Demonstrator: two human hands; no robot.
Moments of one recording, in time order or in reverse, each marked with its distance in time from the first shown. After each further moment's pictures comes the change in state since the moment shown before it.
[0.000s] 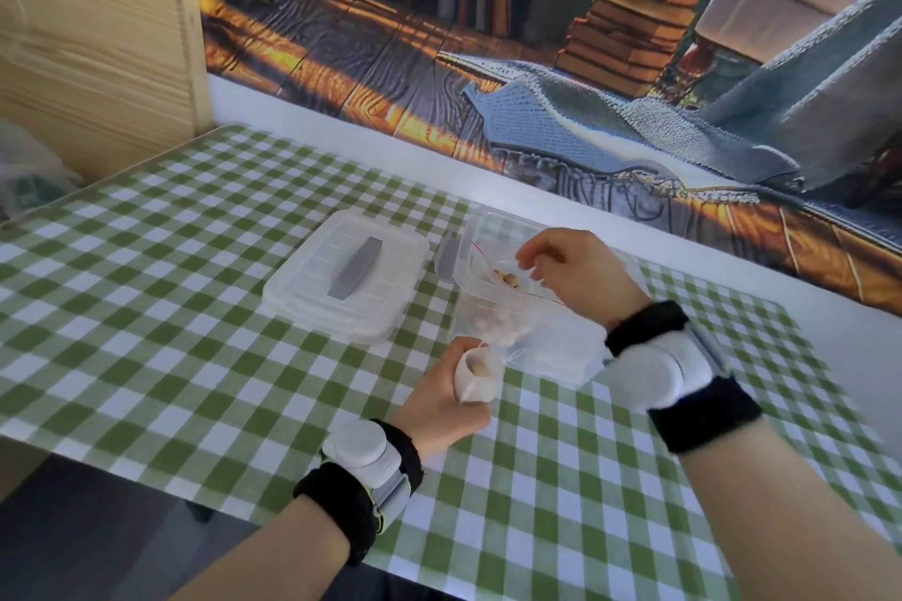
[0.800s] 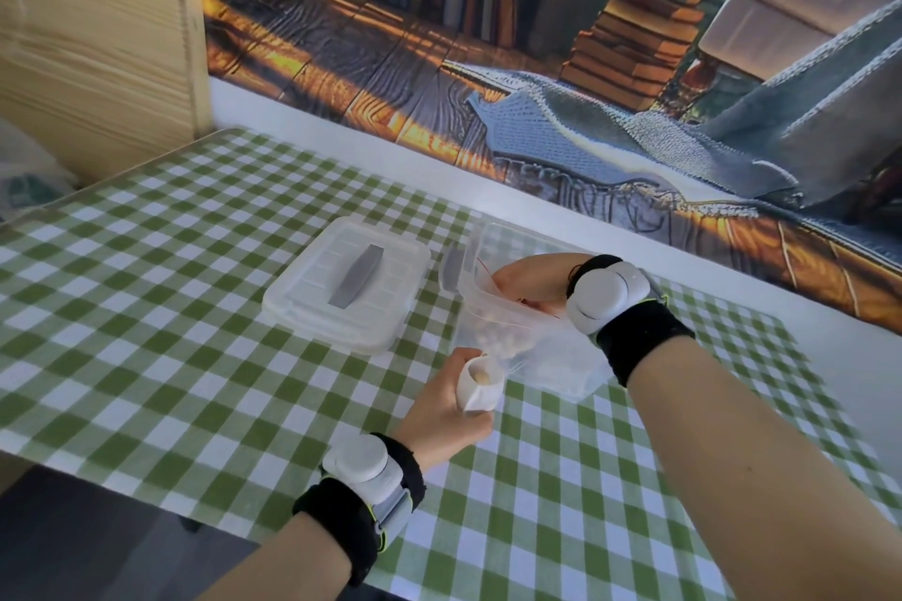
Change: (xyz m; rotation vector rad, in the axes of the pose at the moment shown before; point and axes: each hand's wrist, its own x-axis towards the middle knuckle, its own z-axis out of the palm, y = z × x) left_hand 0.003 -0.002 -0.001 0.014 0.037 -0.022; right_hand 0.059 -0.003 0.020 -0.203 -0.787 0.354
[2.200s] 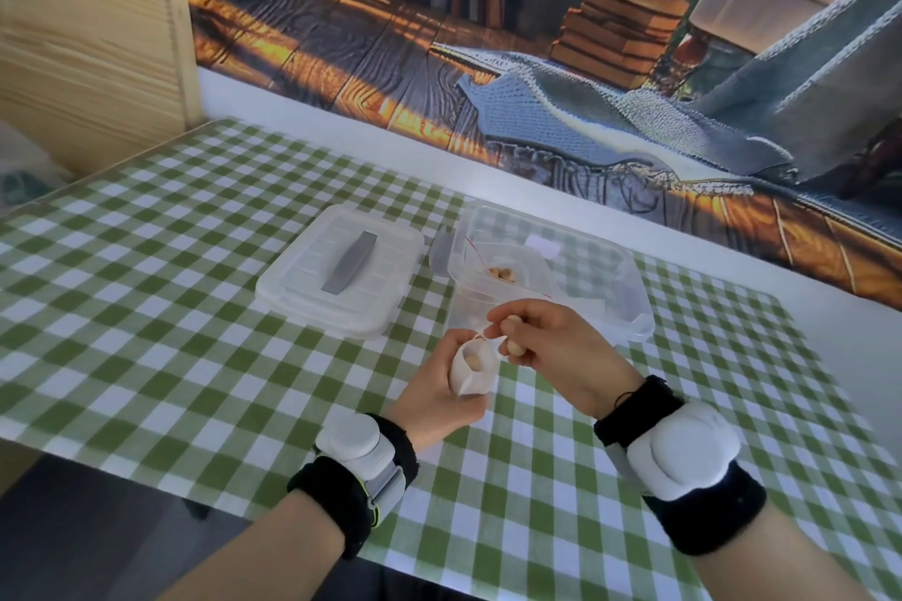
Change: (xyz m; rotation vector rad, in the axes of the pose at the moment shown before) left_hand -0.003 0.001 0.002 -0.021 -0.010 0.031; right_hand -0.064 0.028 0.096 0.926 0.392 -0.298
